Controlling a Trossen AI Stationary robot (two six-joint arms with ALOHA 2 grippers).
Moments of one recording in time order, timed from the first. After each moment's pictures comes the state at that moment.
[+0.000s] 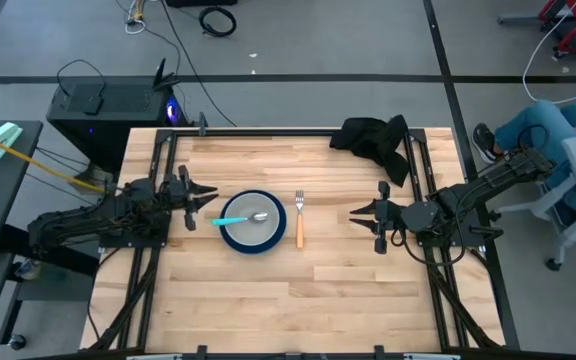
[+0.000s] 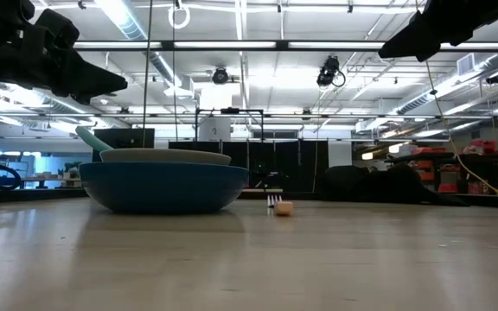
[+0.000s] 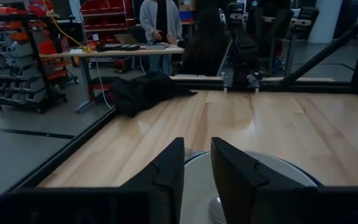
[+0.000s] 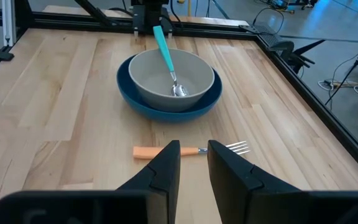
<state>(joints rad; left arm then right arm) 0.22 0.13 0.09 0.00 -0.04 0.04 0.42 0.82 0.57 -0.26 0.57 0.16</state>
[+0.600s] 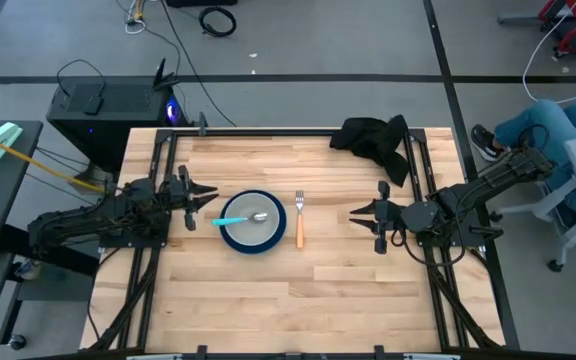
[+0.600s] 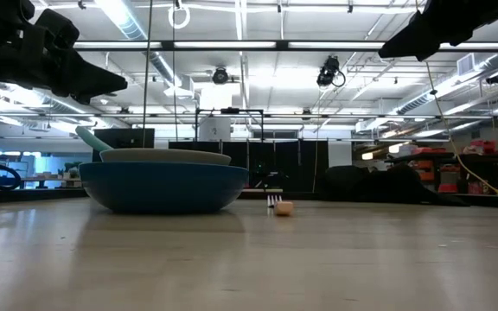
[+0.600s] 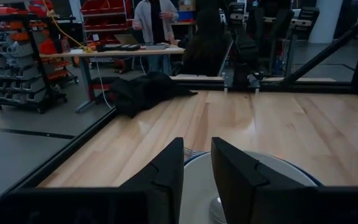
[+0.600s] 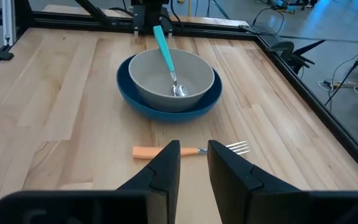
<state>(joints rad) 0.22 0.13 0.09 0.00 -0.04 0.04 0.42 0.82 0.57 -0.26 0.57 0.15</state>
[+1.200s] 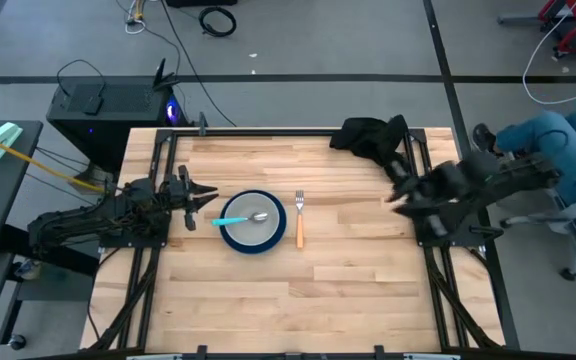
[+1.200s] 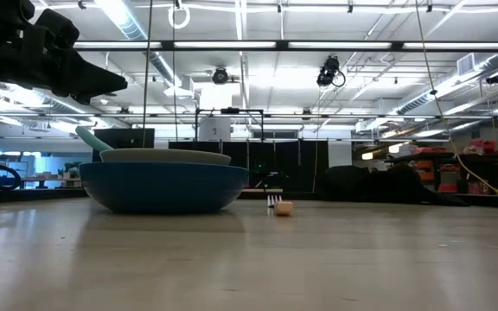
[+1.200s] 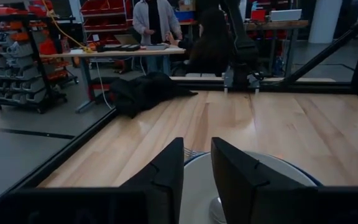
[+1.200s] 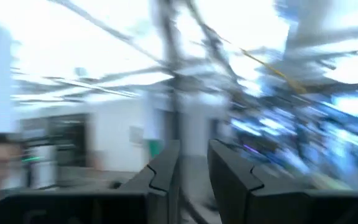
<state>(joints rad) 0.22 0.13 0.09 0.00 -0.04 0.04 0.29 0.76 0.77 0.43 -0.09 0.08</state>
